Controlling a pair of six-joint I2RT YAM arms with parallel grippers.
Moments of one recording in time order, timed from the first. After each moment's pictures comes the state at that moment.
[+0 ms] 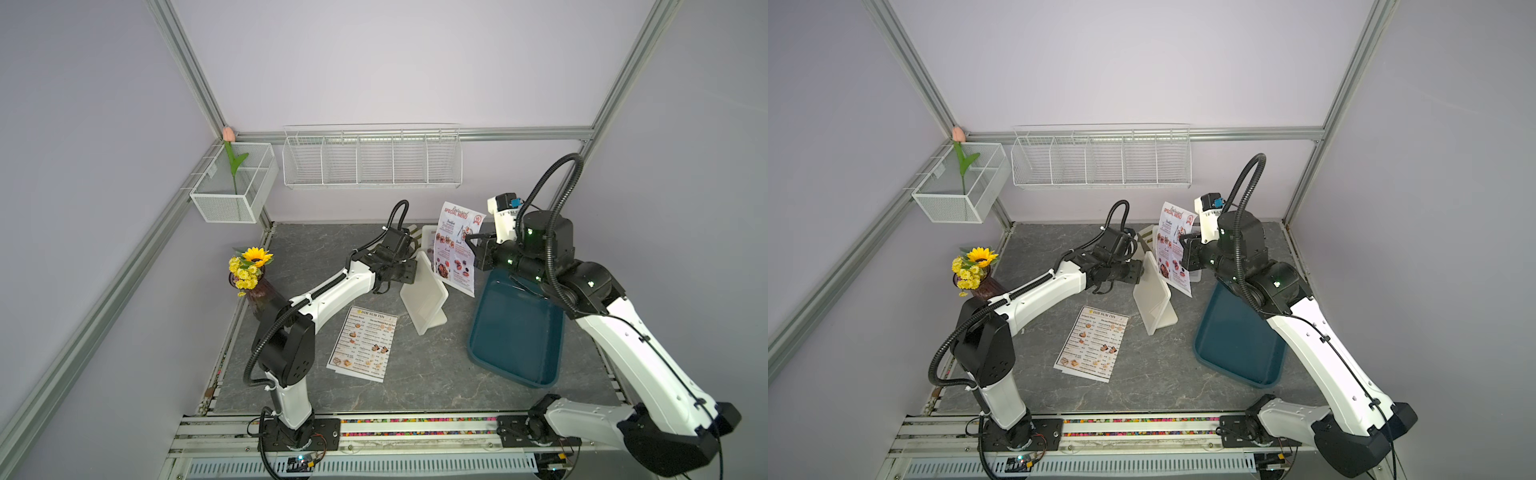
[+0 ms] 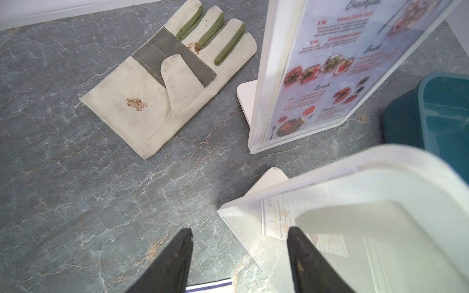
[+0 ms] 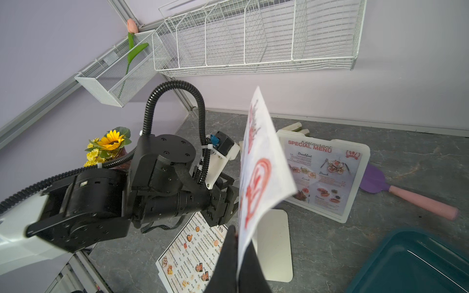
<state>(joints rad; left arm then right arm) -0.70 1.81 1.50 -0.55 -0.06 -0.27 0.59 1.21 1.53 -0.71 -0.03 0.35</state>
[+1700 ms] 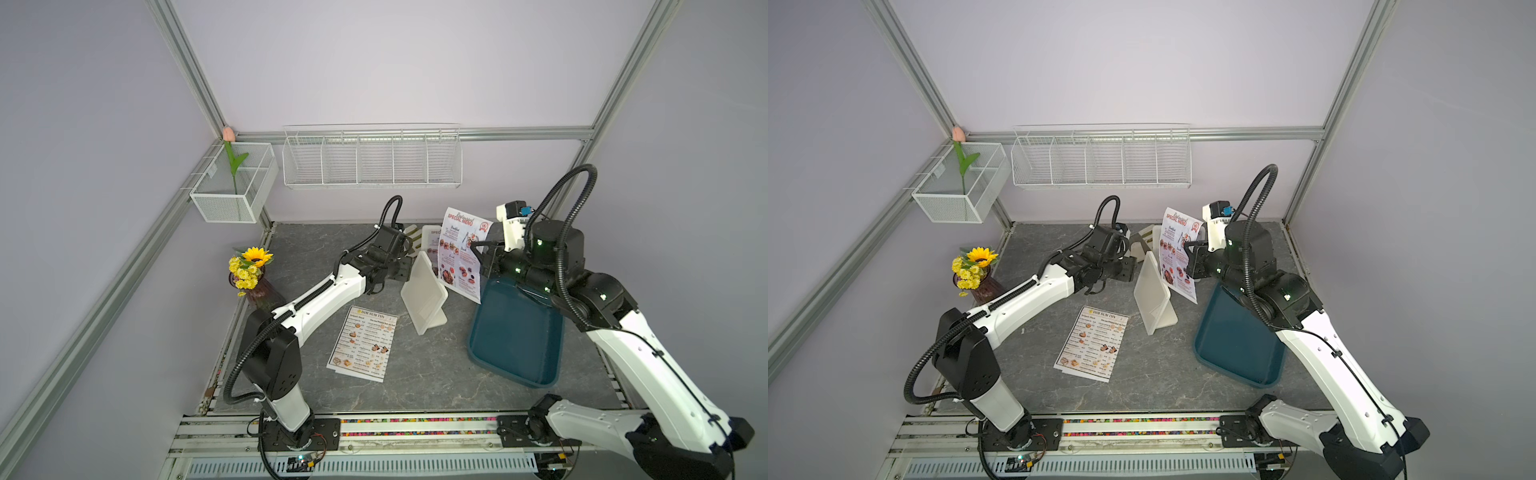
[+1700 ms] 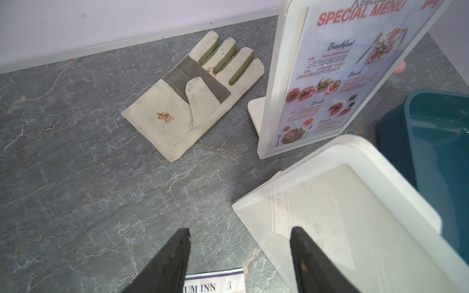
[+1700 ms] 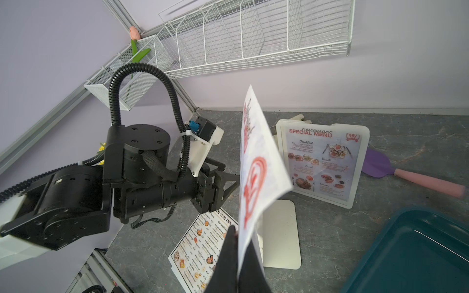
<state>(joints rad) -0.70 1.70 1.46 -0.56 -0.13 -0.26 0.60 1.14 1.47 -0.72 -0.03 0.42</state>
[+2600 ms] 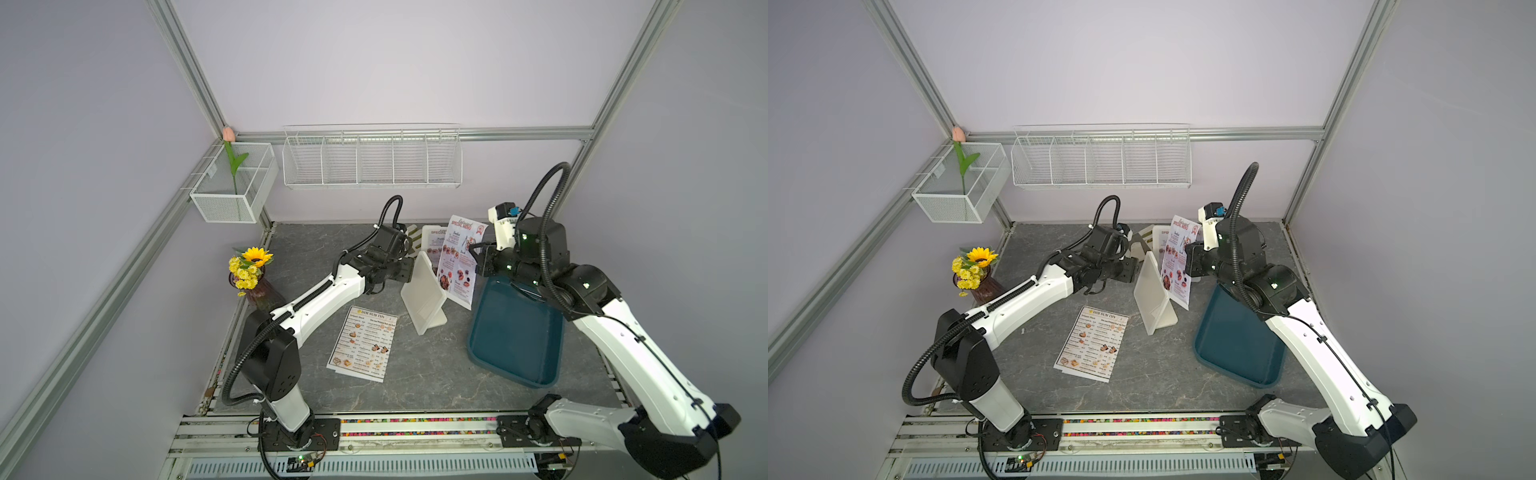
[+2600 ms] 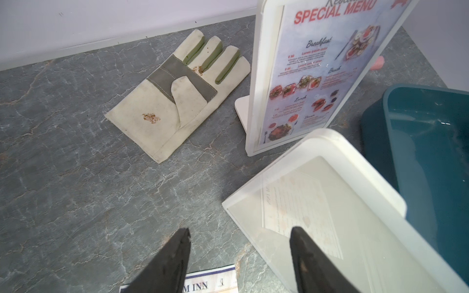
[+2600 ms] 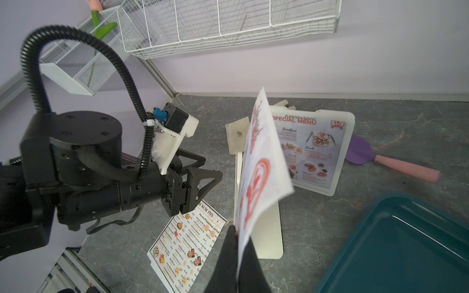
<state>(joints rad) -0.70 1.69 1.46 -0.56 -0.07 -0.24 0.56 1.21 1.47 -0.76 -0.02 0.37</state>
